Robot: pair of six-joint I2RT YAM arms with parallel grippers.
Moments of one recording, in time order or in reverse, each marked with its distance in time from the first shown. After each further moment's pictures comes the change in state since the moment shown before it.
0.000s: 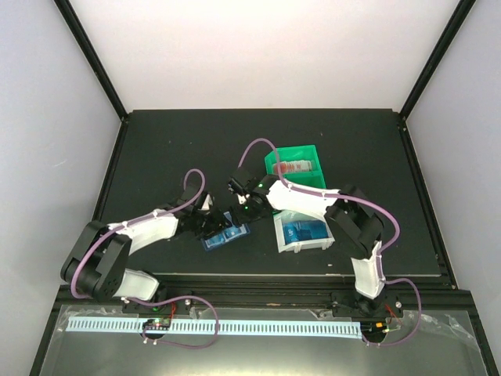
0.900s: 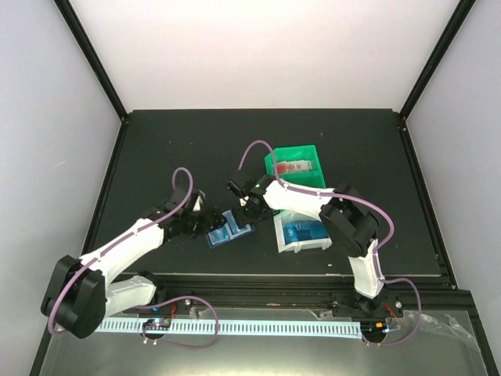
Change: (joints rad) left arm 0.000 -0.237 0.014 -0.175 -0.114 0.097; right arm 0.006 0.053 0.041 -0.066 0.066 0.004
